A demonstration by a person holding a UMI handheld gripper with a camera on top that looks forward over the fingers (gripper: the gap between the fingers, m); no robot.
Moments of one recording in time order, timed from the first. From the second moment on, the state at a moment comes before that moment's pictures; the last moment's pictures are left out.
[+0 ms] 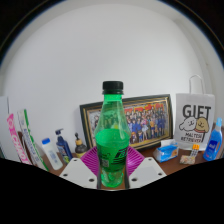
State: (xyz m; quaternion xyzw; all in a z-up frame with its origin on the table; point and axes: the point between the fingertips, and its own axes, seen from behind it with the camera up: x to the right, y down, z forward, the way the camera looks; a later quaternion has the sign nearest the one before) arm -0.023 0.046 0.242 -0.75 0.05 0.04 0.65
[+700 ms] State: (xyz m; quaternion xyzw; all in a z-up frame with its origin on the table) arm 0.028 0.040 0.092 -0.80 0.01 -0.05 0.59
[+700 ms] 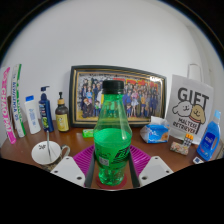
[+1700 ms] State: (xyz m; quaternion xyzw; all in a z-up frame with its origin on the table) arm -0.110 -0.298 0.225 -0.88 0.02 -0.08 0.46
